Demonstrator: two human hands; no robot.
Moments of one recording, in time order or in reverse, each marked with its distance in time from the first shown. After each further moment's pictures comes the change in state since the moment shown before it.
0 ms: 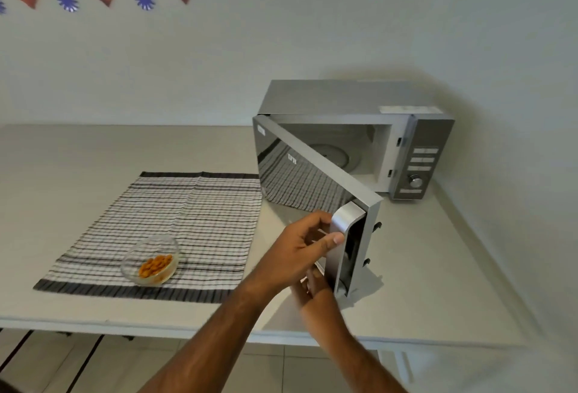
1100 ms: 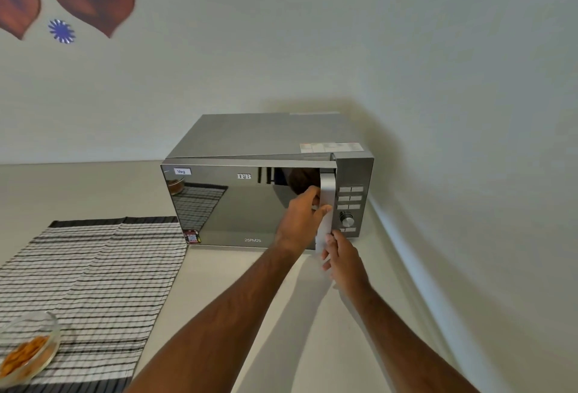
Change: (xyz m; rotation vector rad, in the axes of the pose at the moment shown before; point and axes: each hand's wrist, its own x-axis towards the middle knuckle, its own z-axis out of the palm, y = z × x) left_hand 0.253 -0.018 0.133 0.394 0.178 -0.074; right_hand 0.170 0.036 -0.248 -0.234 0.315 0.125
